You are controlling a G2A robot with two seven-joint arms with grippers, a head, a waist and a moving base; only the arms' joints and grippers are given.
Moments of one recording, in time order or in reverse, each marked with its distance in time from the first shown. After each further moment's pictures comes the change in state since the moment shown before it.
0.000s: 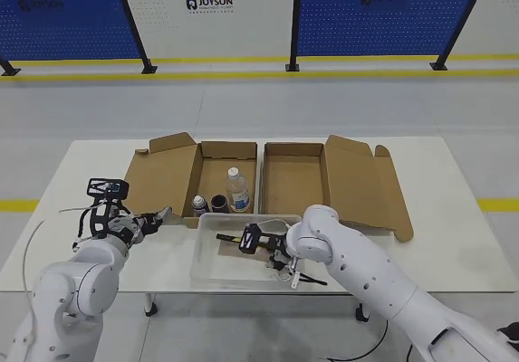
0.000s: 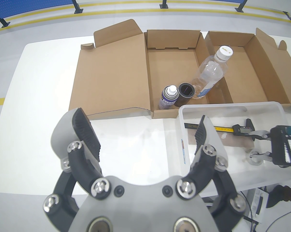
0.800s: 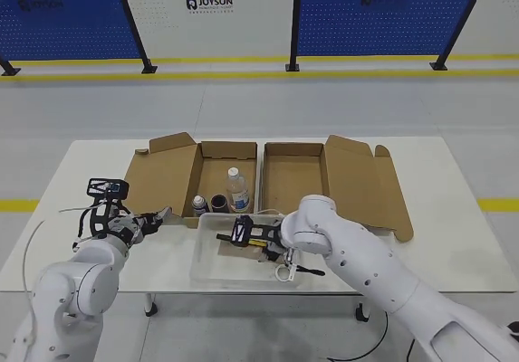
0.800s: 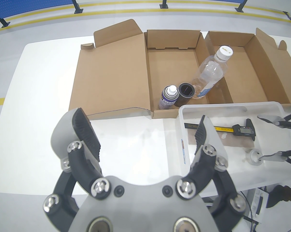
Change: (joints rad) left arm 0.000 0.000 0.000 0.000 0.000 0.000 0.000; right arm 0.055 -0.004 -0.011 -0.068 -0.025 -0.028 -0.019
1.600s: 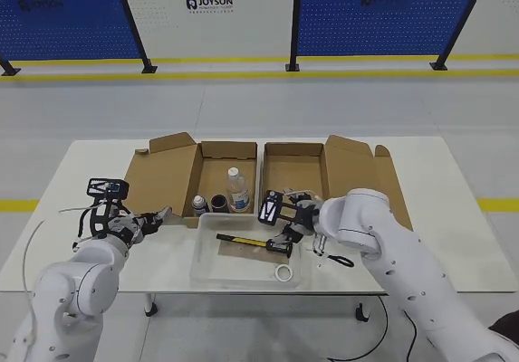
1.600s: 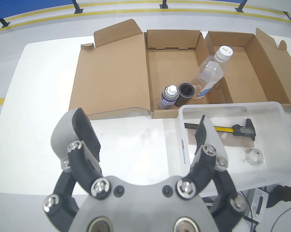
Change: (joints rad) left arm 0.000 0.000 0.000 0.000 0.000 0.000 0.000; right arm -0.175 0.118 0.306 -0.294 -0.151 -0.096 -0.145
